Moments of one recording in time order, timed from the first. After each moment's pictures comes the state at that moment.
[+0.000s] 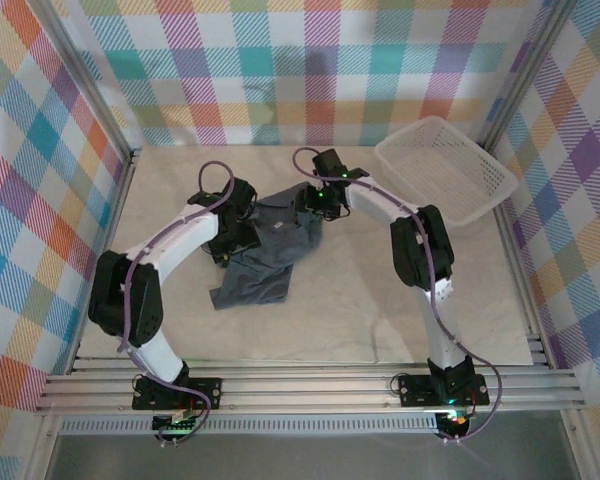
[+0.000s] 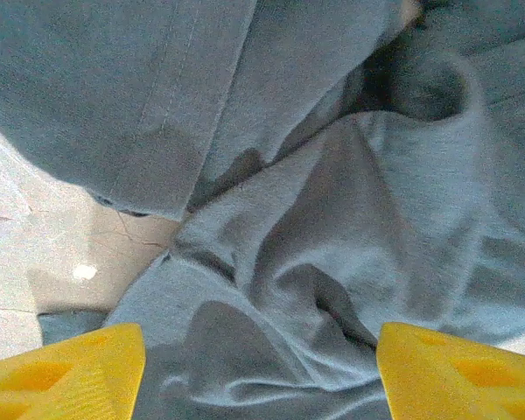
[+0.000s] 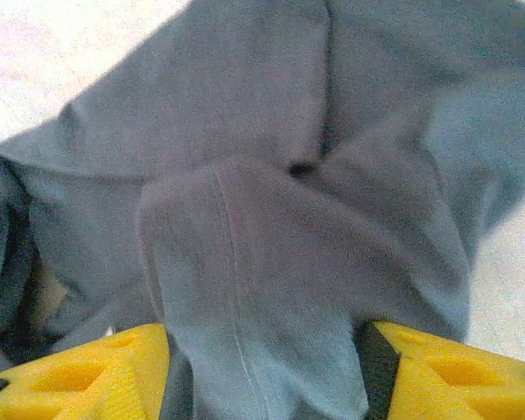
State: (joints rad) left arm -0.40 1.70 1.31 -0.97 -0.09 -0.79; right arm 0.51 2.31 1.92 -0.63 -0.21 0.56
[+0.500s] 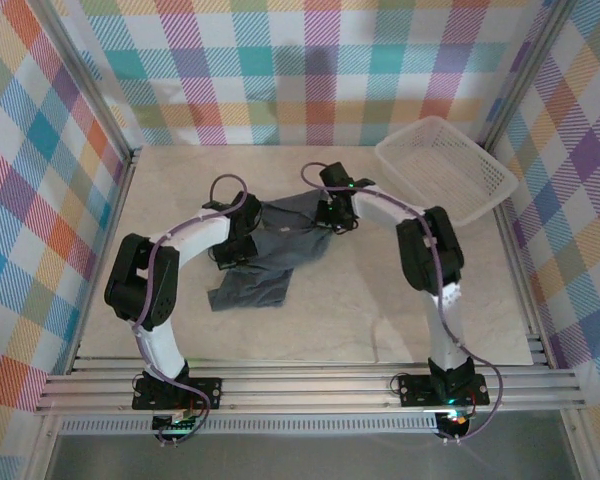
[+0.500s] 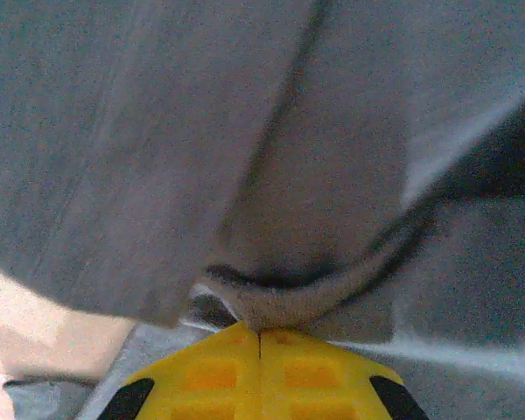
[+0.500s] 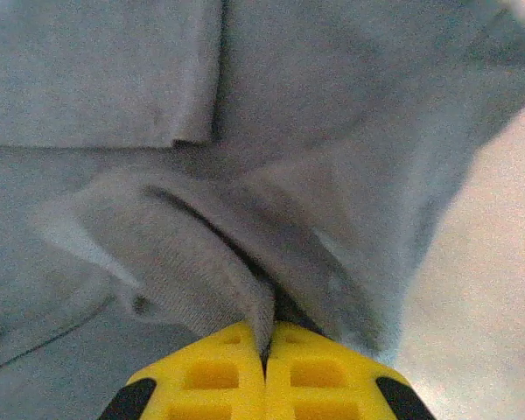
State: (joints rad) left arm -0.39 1.81 1.22 -0.89 -0.13 -0.74; right arm 0.49 2.12 1.62 -0.64 -0.08 0.61
